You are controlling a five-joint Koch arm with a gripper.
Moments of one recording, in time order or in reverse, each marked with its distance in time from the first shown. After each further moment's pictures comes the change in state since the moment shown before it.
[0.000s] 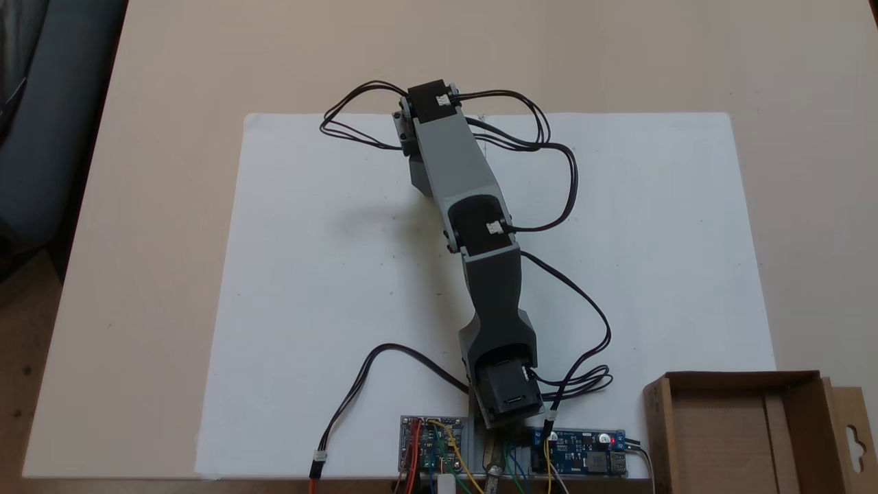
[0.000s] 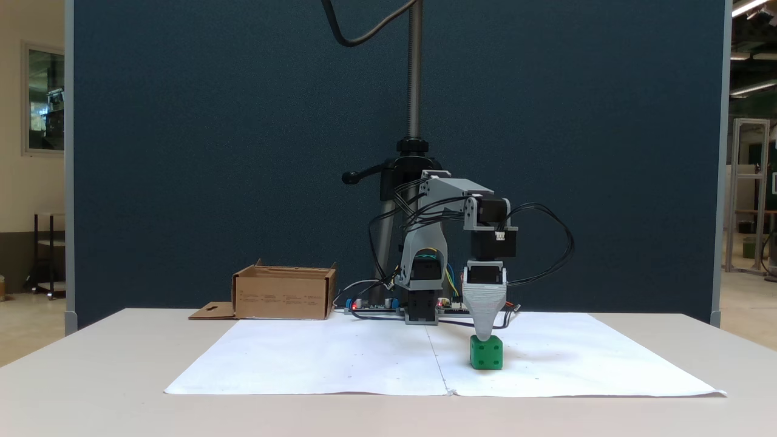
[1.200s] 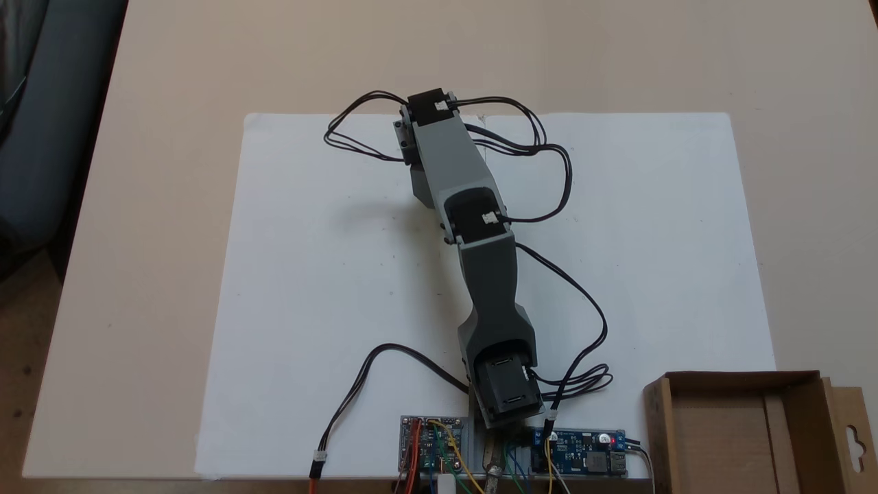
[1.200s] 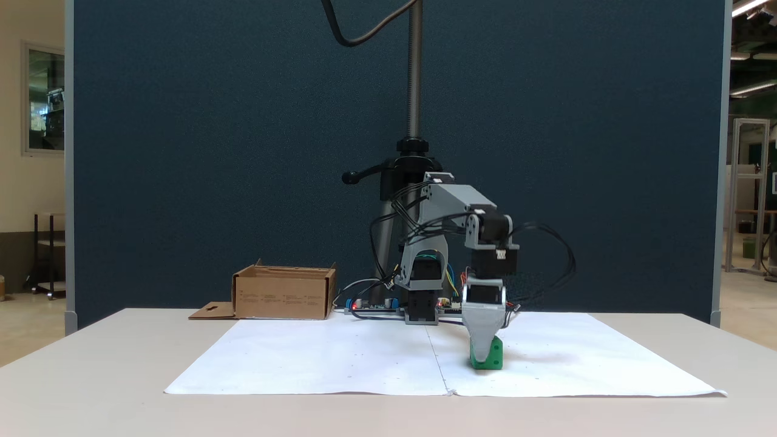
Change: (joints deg) arm 0.0 -3.5 2.1 -1.3 -0.2
